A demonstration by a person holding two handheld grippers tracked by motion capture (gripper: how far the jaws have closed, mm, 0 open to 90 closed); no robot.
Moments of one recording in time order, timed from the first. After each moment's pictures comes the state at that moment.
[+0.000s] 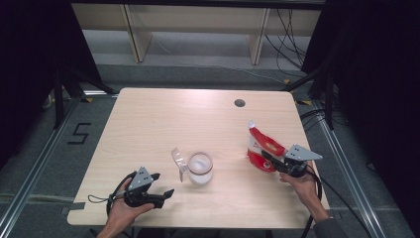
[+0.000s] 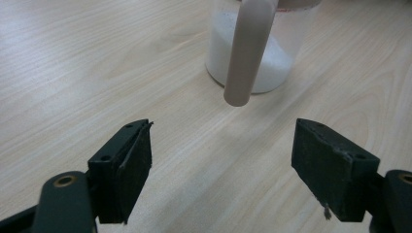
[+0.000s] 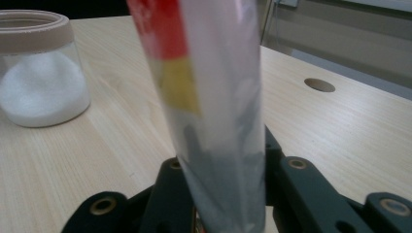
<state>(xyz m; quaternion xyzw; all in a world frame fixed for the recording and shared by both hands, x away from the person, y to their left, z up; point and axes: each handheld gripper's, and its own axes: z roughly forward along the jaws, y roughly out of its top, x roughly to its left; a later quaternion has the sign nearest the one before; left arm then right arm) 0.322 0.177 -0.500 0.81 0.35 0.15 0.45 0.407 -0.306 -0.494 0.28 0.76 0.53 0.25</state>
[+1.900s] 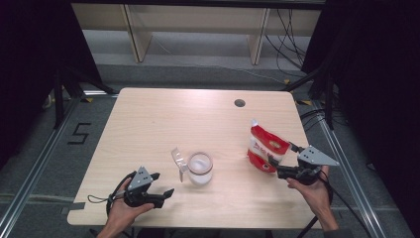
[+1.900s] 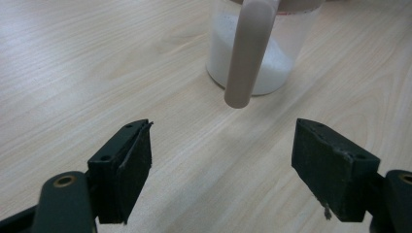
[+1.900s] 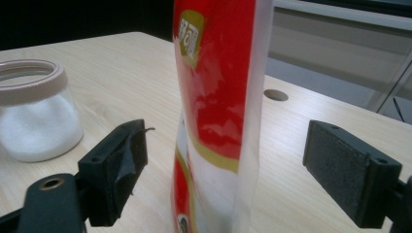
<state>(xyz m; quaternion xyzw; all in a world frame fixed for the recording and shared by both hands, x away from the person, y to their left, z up) 0.321 0.176 -0.500 0.80 0.35 0.15 0.46 0.366 -0.310 -0.452 0.35 0.73 0.51 0.29</state>
